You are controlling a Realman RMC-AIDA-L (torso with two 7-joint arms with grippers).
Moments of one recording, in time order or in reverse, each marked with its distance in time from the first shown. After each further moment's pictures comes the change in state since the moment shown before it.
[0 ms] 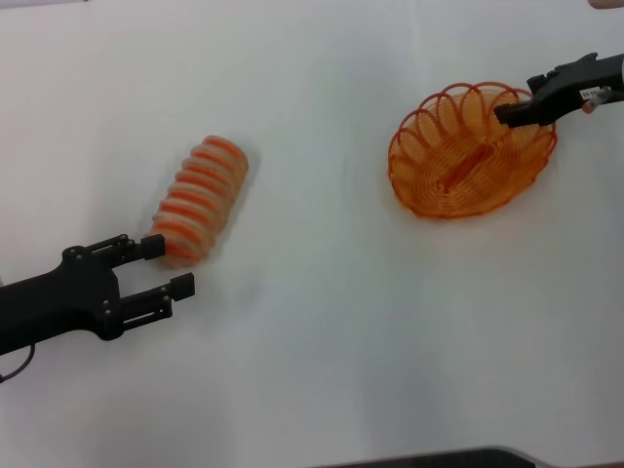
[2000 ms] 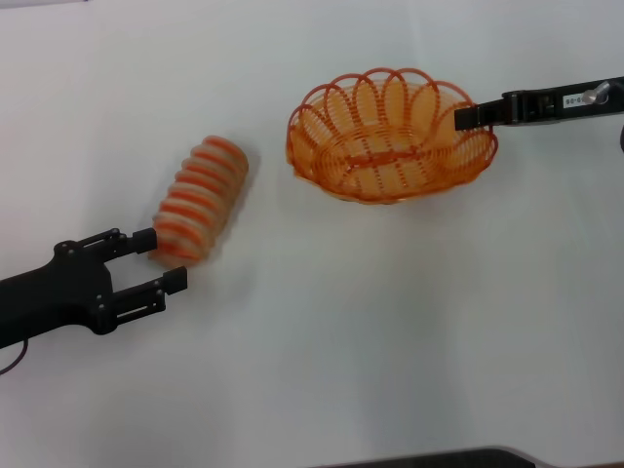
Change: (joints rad) left arm 0.006 -0.004 -0.014 0.022 0.000 -0.005 0.005; right arm -0.033 -0.066 0.100 0.101 0.314 -0.374 0.281
